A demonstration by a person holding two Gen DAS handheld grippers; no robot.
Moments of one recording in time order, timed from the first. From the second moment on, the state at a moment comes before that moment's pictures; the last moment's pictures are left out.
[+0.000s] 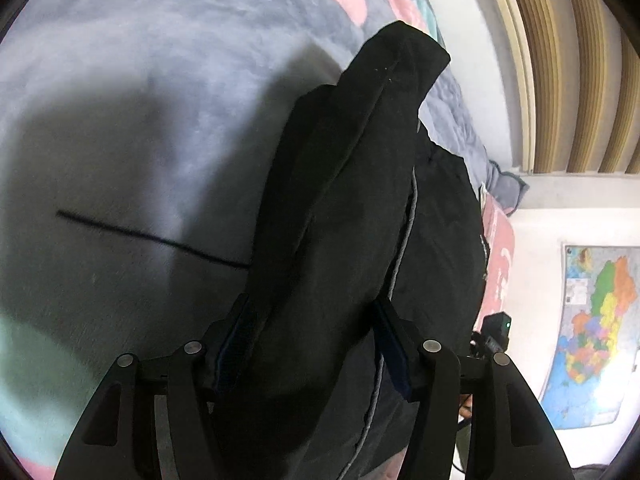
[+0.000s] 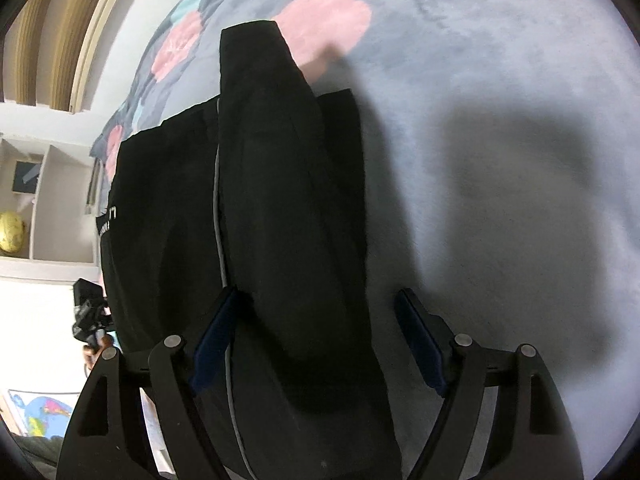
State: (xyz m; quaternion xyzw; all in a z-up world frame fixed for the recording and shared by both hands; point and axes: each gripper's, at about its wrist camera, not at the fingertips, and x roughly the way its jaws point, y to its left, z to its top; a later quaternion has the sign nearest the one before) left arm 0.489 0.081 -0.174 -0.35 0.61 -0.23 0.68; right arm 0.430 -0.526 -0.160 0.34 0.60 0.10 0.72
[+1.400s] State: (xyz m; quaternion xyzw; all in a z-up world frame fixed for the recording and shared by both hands) left arm 0.335 0.046 0.000 -0.34 0.47 -0.32 0.75; right arm 0.301 -0.508 -0.010 0.37 0.46 0.21 0.78
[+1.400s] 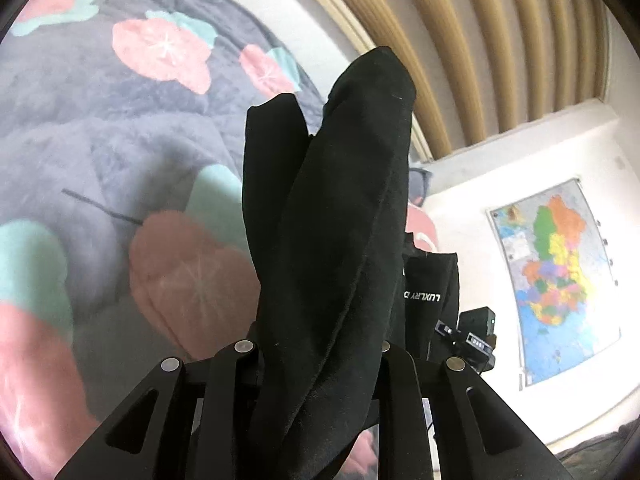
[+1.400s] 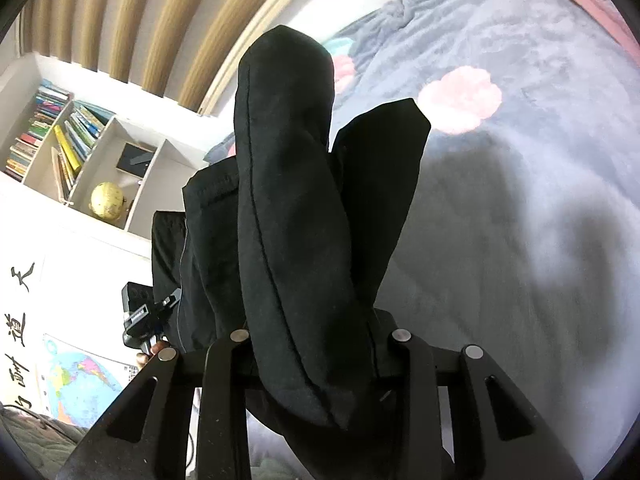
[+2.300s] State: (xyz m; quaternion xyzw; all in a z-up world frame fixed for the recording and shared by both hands) left arm 0.245 0.130 -0.164 -0.37 0.49 -0.29 0.74; right arm 0.211 -0.509 -0.159 0.38 0.49 0.12 0.78
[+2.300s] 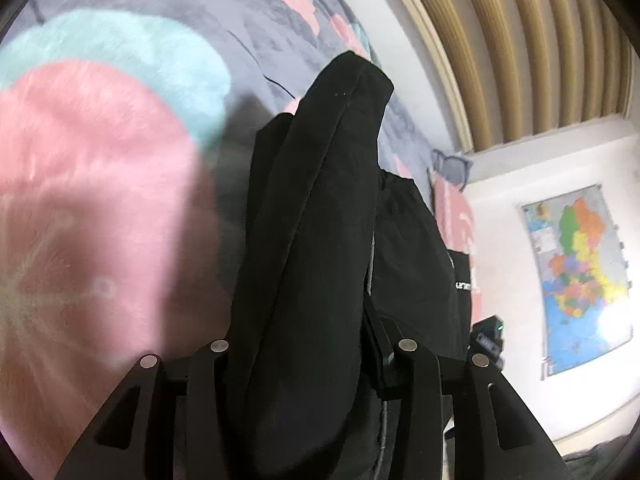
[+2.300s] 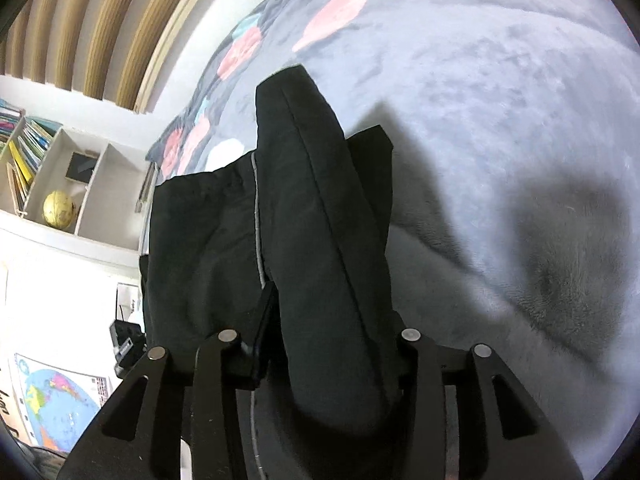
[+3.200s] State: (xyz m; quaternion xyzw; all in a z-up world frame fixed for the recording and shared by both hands) left arm 0.131 0.007 -0.057 -0.08 0.39 -0.24 0.89; right arm 0.176 -0.317 -0.088 0.09 0.48 0.04 0.87
